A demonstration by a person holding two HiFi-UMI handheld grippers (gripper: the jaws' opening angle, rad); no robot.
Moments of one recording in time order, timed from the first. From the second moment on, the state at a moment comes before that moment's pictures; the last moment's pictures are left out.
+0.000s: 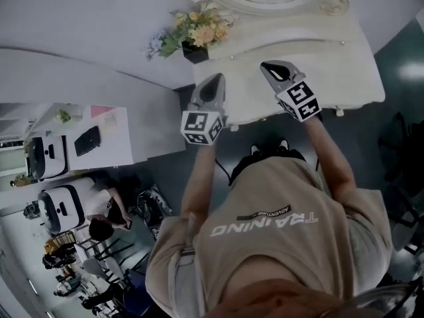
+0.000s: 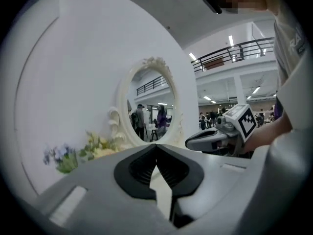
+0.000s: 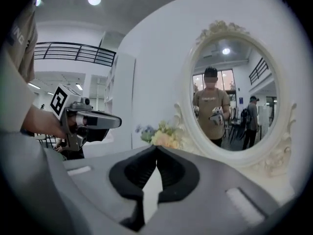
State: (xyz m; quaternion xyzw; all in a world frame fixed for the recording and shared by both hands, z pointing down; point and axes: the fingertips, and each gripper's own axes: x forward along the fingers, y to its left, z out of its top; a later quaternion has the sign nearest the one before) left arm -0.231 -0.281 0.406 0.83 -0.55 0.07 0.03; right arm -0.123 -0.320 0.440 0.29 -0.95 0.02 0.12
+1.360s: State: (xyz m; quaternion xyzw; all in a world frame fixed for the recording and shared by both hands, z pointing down) left arm -0.236 -0.272 0.281 0.84 -0.54 -0.01 -0.07; right arm -0.111 -0.305 0.268 0.34 -0.94 -0.08 -0.02
